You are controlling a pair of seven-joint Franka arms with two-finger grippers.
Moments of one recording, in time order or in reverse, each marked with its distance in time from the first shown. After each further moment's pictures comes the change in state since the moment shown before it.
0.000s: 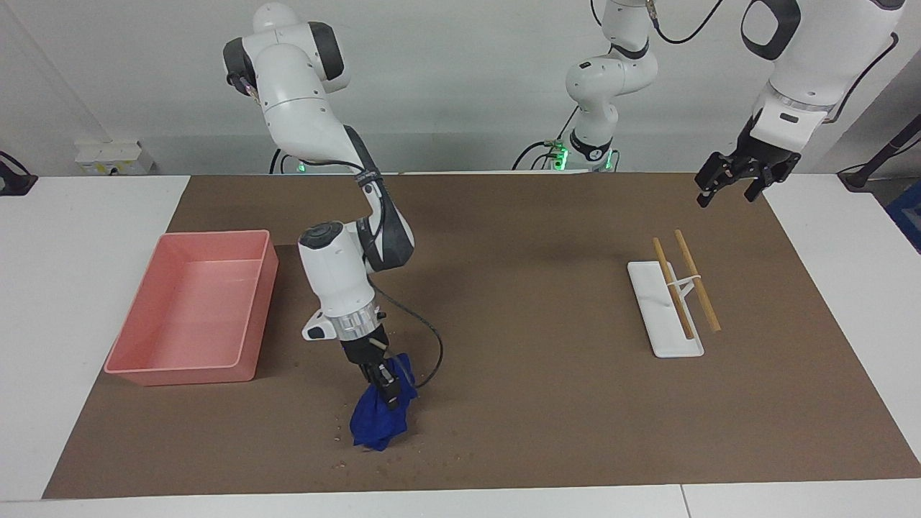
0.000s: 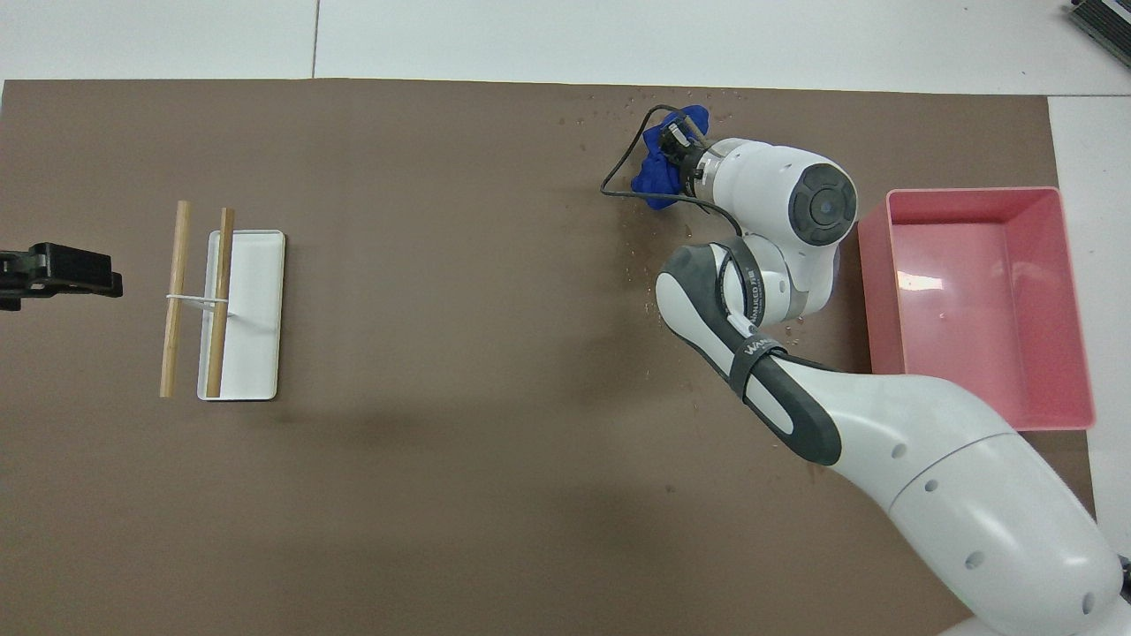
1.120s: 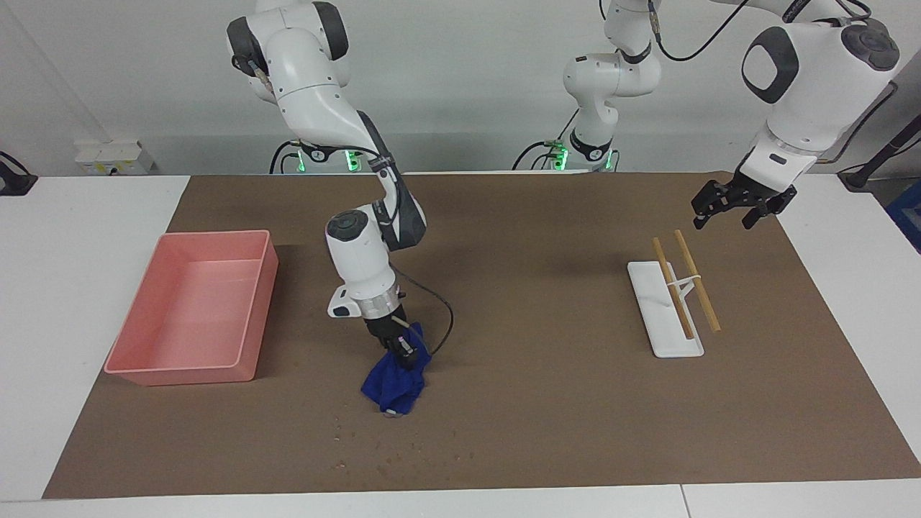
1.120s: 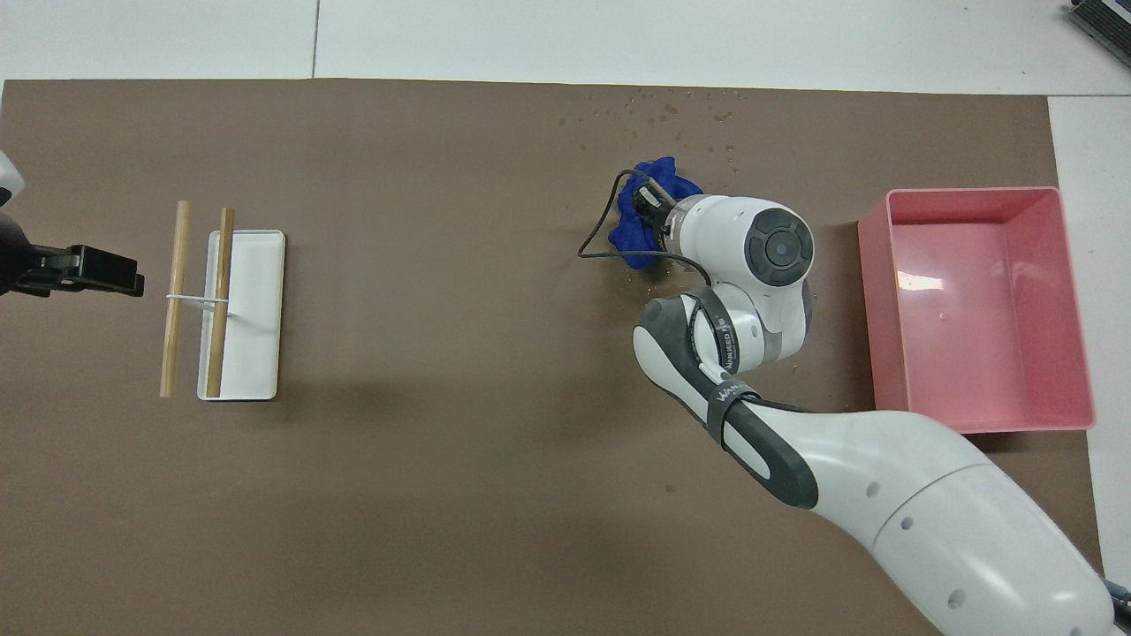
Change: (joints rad) left arm -0.292 0.079 0.292 -0.013 0.020 0.041 0.127; right arm 0.058 -0.124 -0.023 -0.219 -0.002 -0.085 0.046
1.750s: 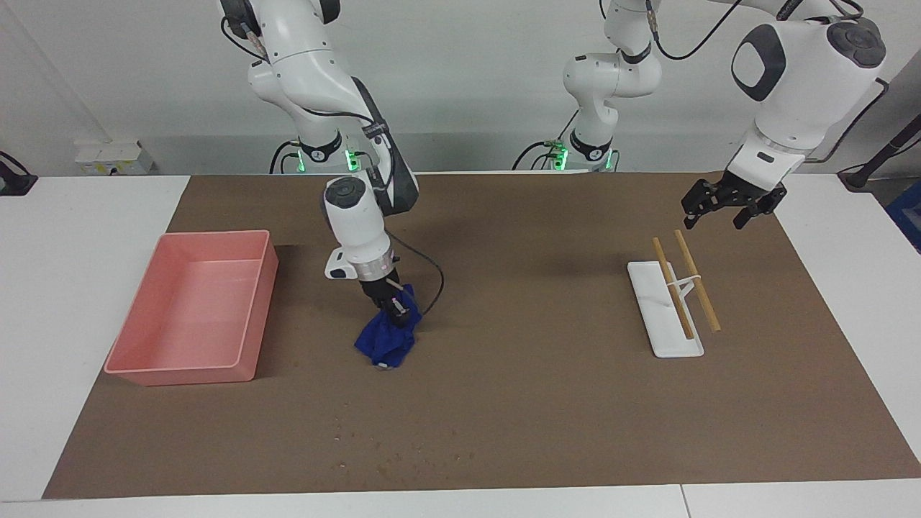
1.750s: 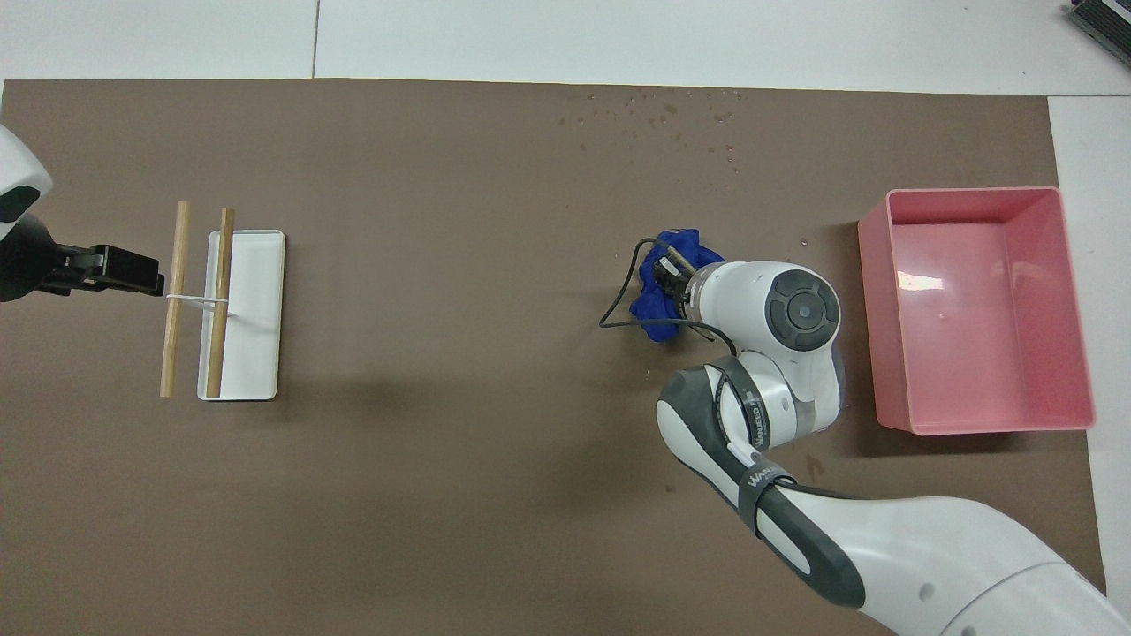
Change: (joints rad) left arm -0.059 -0.003 0.008 0.005 0.000 -0.002 -0.034; right arm 0.029 -0.230 0.001 -0.321 0.000 -0.023 0.019
